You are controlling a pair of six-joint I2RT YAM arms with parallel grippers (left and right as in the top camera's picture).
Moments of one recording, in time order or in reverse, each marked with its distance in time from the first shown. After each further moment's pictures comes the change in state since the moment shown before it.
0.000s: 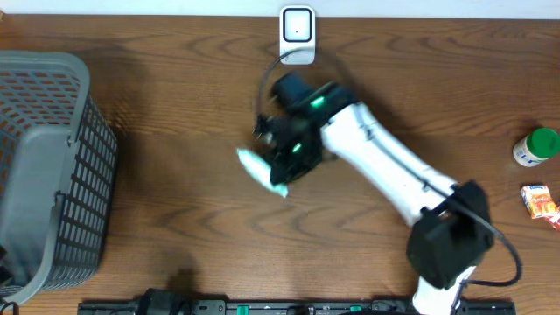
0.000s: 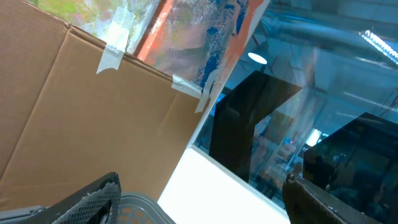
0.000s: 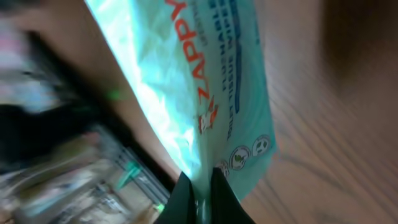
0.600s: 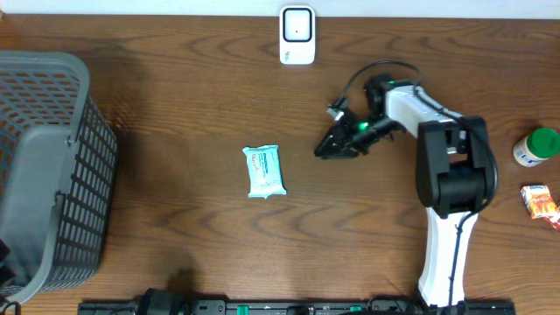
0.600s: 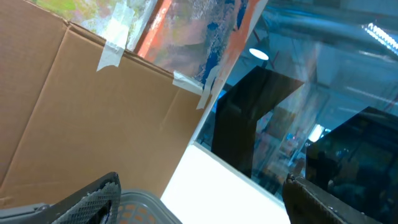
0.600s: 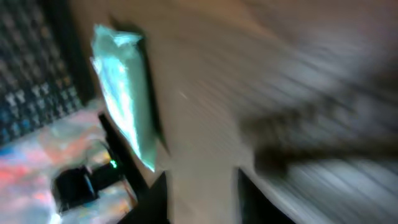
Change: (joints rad) left arm 0.000 0.000 0.000 -0.024 0.000 0.000; right arm -0.444 0.363 -0.118 0.189 -0.316 -0.111
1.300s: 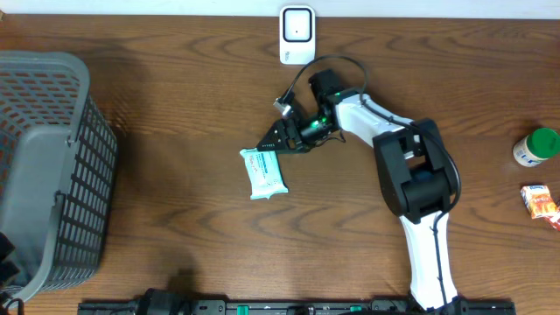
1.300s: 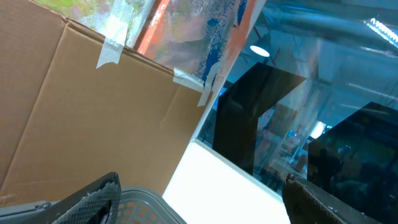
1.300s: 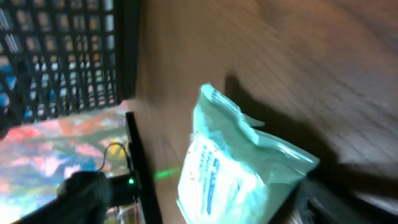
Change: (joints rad) left arm 0.000 0.000 -0.012 0.000 0.000 0.000; right arm 0.247 0.063 0.050 0.391 -0.198 0.206
